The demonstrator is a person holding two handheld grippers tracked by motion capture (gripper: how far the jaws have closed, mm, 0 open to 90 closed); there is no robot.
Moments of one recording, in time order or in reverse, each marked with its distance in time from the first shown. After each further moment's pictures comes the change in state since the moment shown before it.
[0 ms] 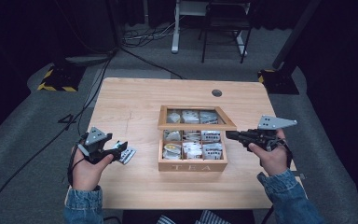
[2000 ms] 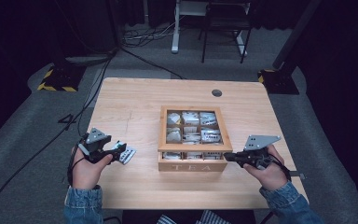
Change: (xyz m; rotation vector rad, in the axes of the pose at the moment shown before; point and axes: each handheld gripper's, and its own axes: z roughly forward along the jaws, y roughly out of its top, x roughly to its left) left arm 0.007 -0.006 0.007 0.062 -0.002 -0.023; right arm 0.028 -0.037 0.009 0.295 -0.021 -0.100
